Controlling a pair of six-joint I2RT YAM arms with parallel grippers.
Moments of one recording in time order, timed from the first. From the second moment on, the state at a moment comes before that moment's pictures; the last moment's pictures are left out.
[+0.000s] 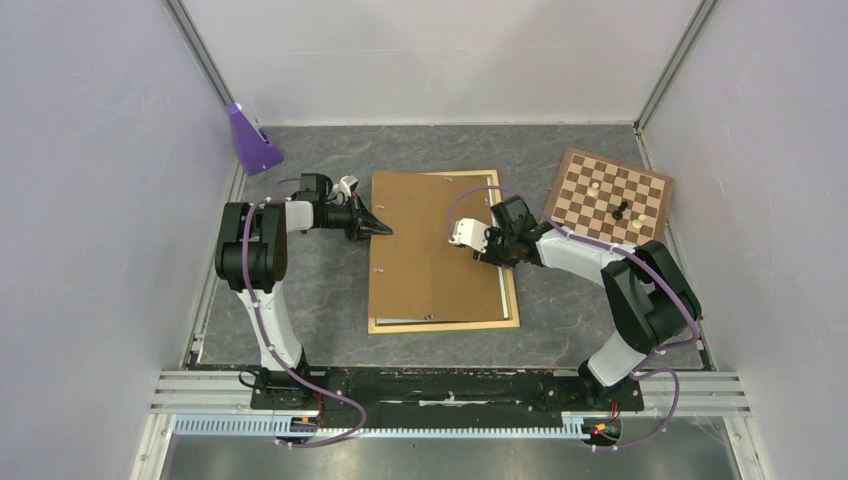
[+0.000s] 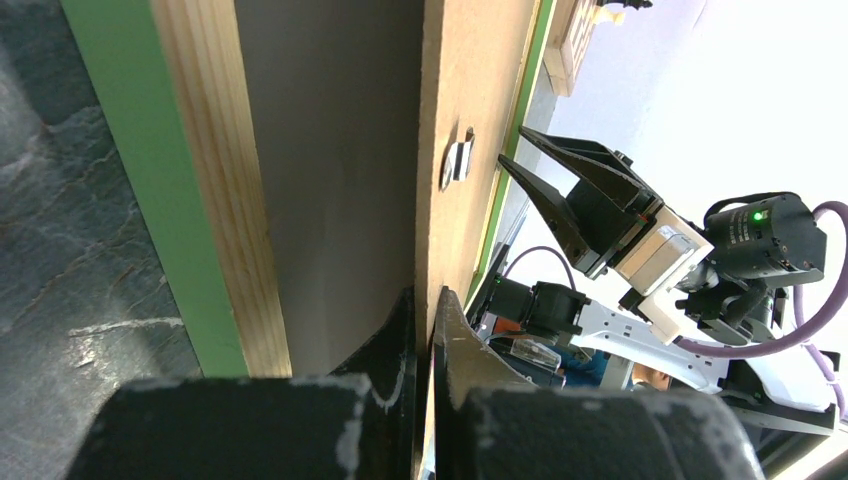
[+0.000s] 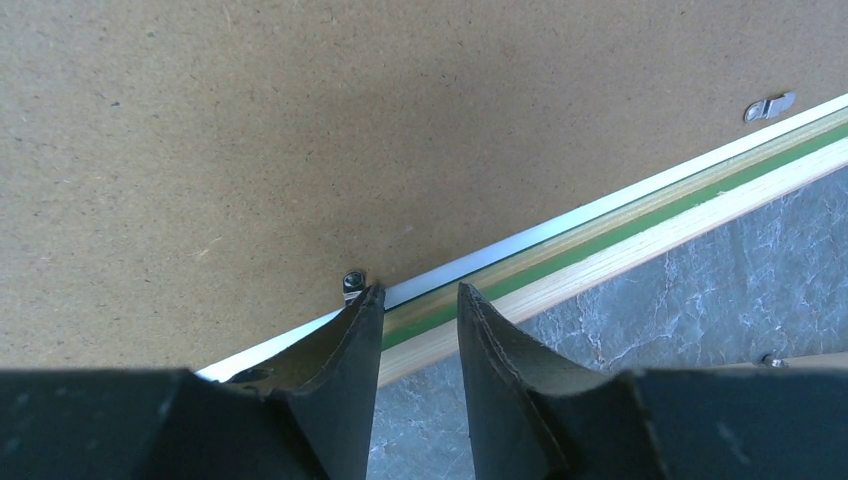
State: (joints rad) left arm -0.03 2.02 1.10 -0.13 1.04 -0.58; right arm 0.52 1.64 0.89 -0.28 -0.12 -0.86
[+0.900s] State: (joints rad) left arm -0.02 2.02 1.10 -0.13 1.04 -0.58; right arm 0.52 1.62 0.93 -0.36 -0.13 -0.72
